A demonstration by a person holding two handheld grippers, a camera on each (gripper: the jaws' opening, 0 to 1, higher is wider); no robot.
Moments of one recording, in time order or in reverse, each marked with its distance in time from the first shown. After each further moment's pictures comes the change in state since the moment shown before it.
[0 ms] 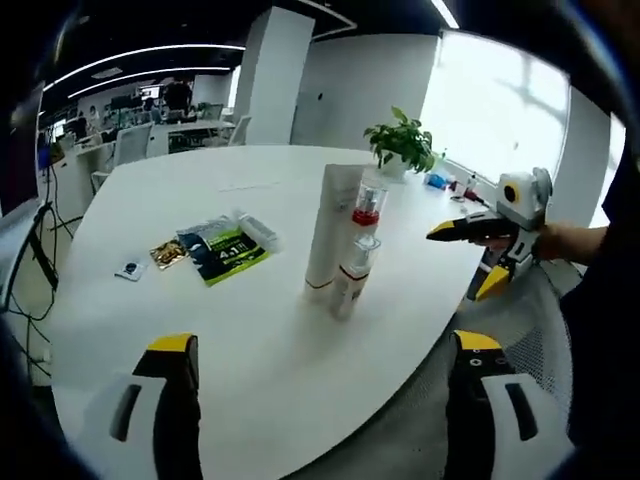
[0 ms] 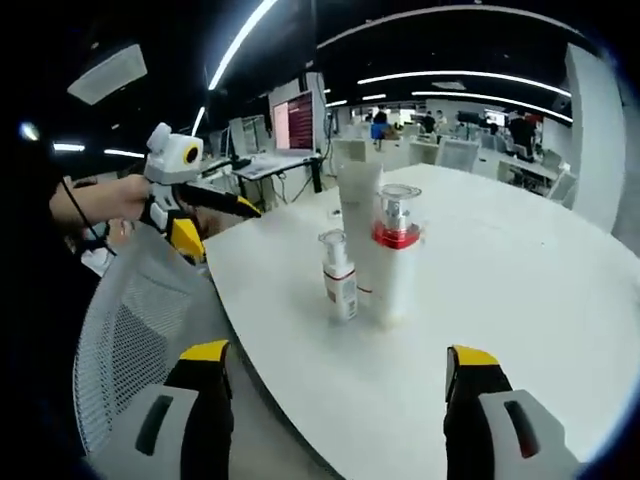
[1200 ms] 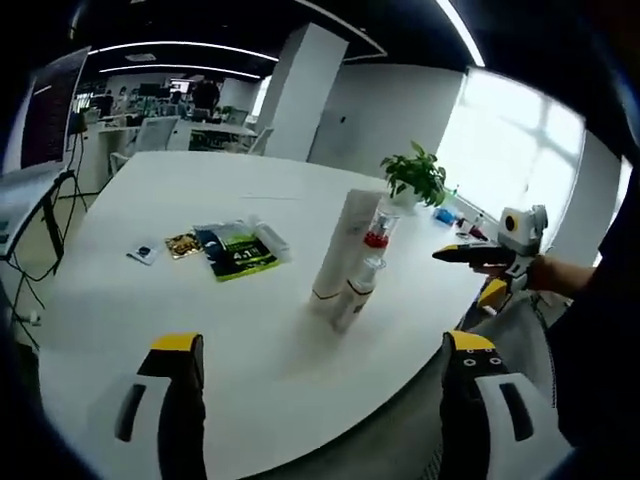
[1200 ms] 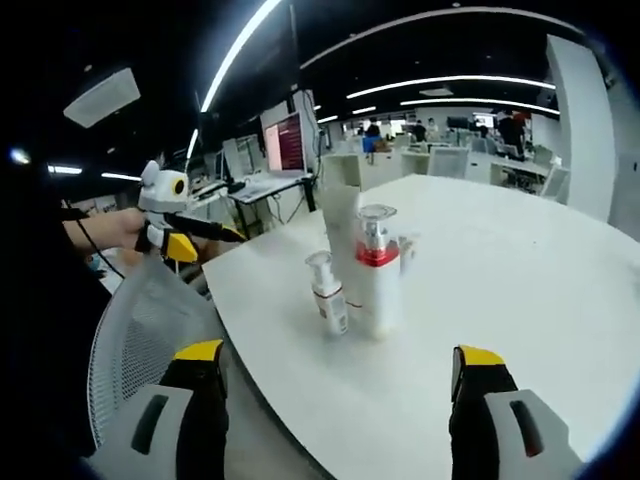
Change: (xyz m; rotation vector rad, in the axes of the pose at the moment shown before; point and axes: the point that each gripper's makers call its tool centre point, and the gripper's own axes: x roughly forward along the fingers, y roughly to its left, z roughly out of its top) left arm -0.008 0.010 0.001 -0.137 -0.084 0.010; right arm -0.005 -0.020 0.016 0.056 -0.061 -0.008
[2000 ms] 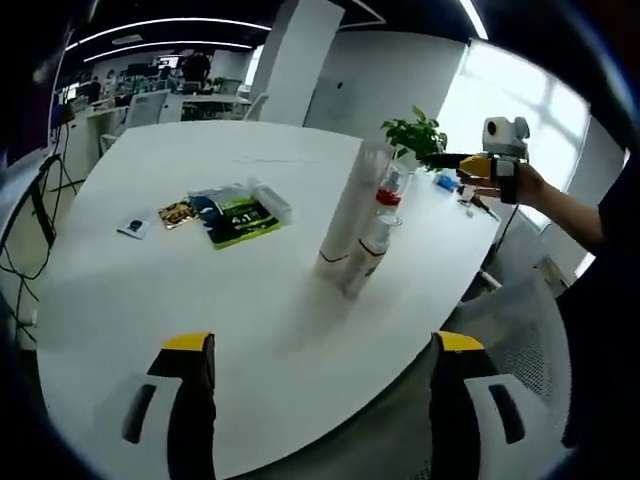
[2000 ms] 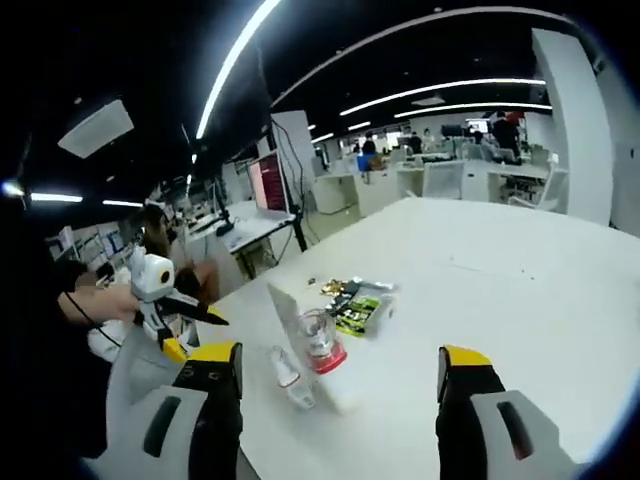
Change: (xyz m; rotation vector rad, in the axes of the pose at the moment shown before) left arm 0.014 0.013 -0.035 0.029 0.165 -0.015; right arm 0.021 -0.059 0.106 0.084 -0.075 0.030
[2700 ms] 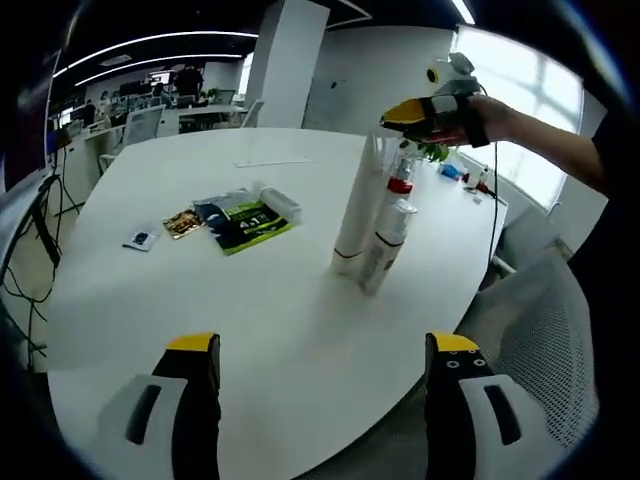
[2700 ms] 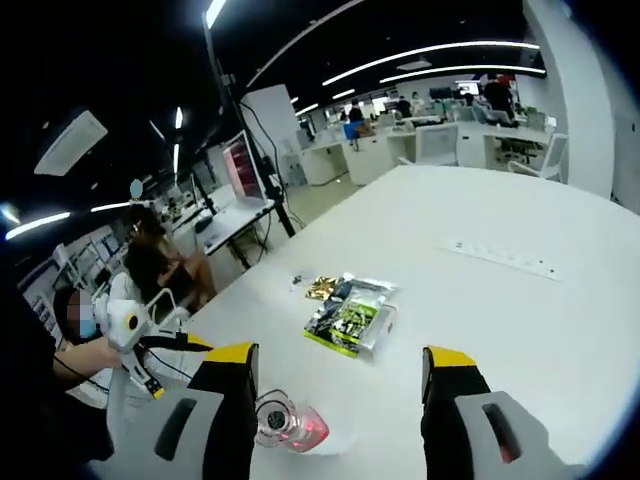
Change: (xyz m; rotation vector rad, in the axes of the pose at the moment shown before) left arm 0.009 0.014 0.000 0.086 -0.024 0.038; right arm 0.098 -0.015 0.024 0.056 0.196 -0.019
